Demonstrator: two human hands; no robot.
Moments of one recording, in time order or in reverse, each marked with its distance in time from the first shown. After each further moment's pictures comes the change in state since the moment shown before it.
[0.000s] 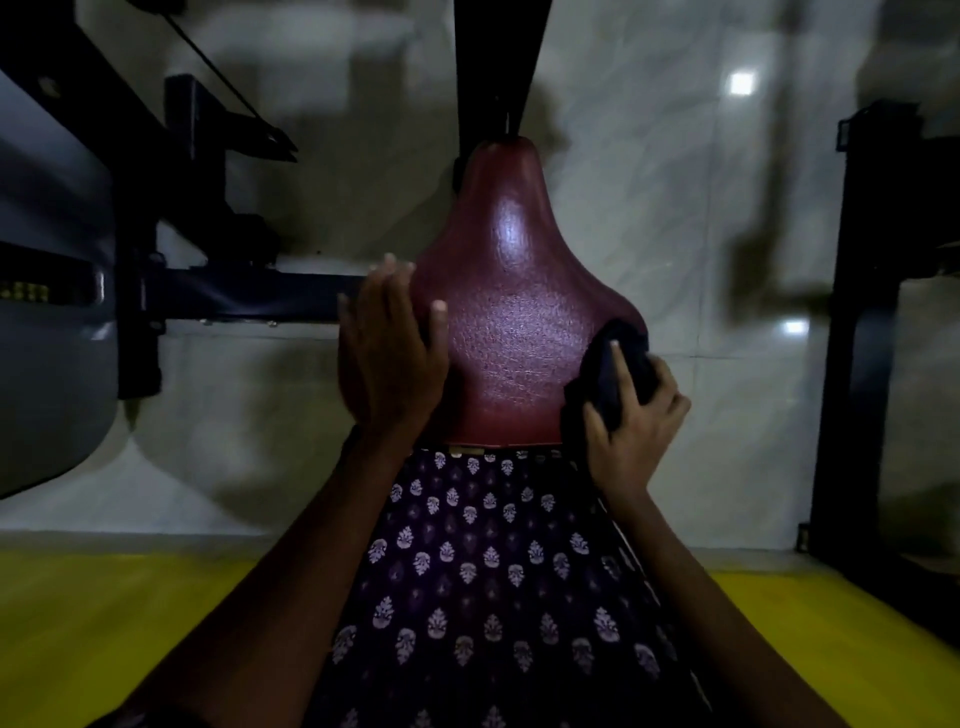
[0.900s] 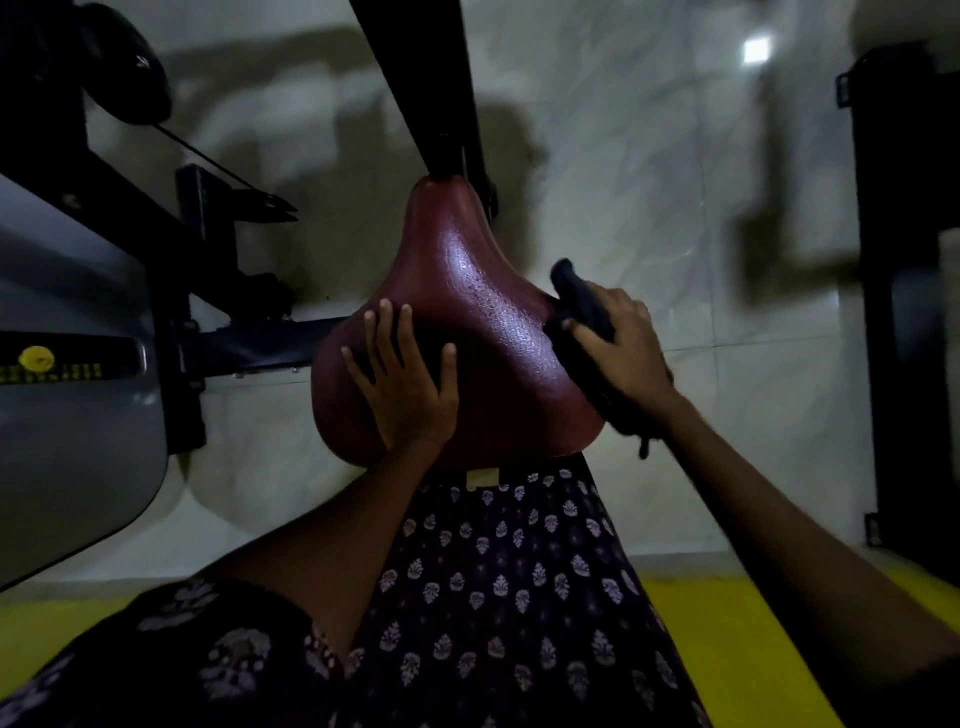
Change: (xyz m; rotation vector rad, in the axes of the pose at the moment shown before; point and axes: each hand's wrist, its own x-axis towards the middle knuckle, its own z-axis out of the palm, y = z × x) left_hand -0.019 0.038 0.023 0.146 -0.135 0.018; right_hand 0.112 0.035 -0.002 0.338 -0.389 -0.060
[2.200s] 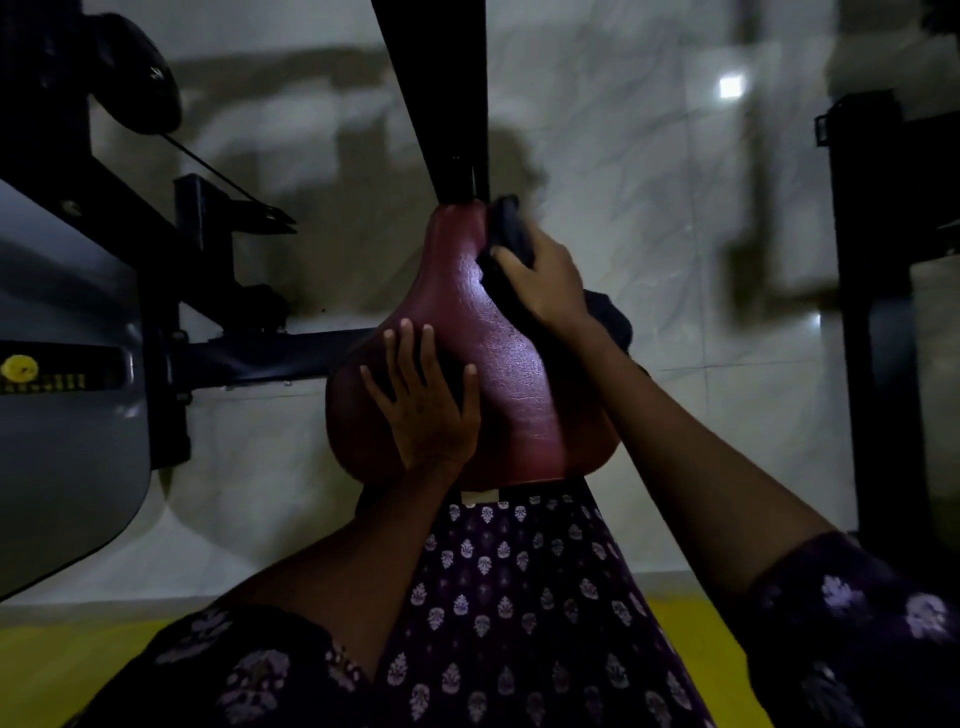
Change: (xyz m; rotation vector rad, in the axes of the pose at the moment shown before) left_hand -0.001 0.001 0.004 0.022 0.040 0.038; right_hand 0.075 -0.108 0.027 0.117 0.016 0.014
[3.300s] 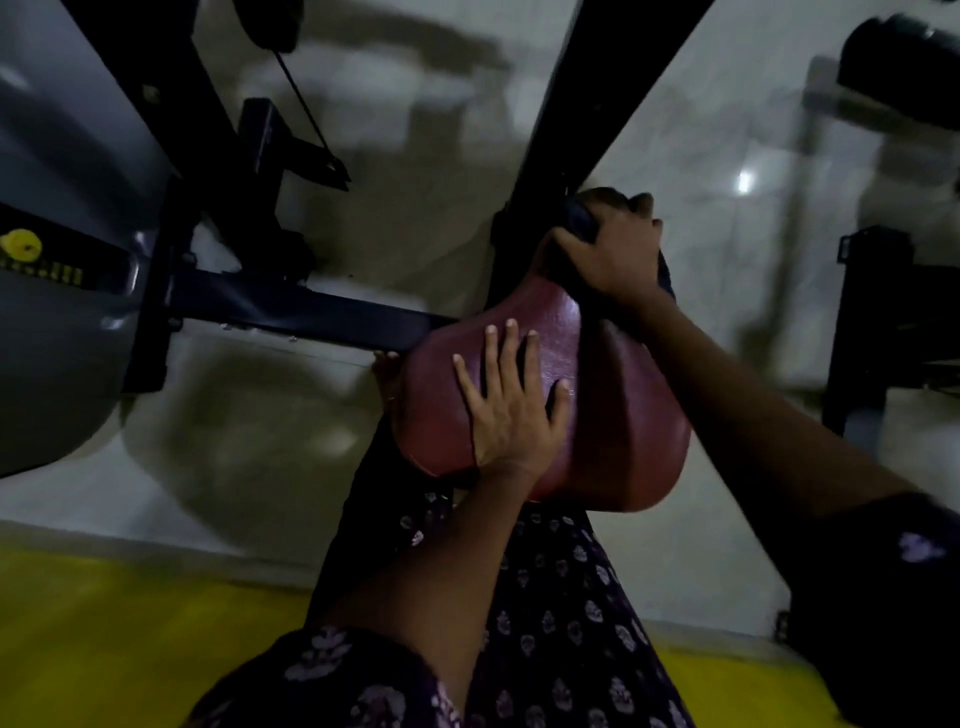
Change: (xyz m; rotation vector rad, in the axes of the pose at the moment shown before) left_hand -0.002 0.006 -0.002 -0.028 -0.073 -0.040; right_hand 0.047 -0.058 0.029 -0.740 0.018 -0.221
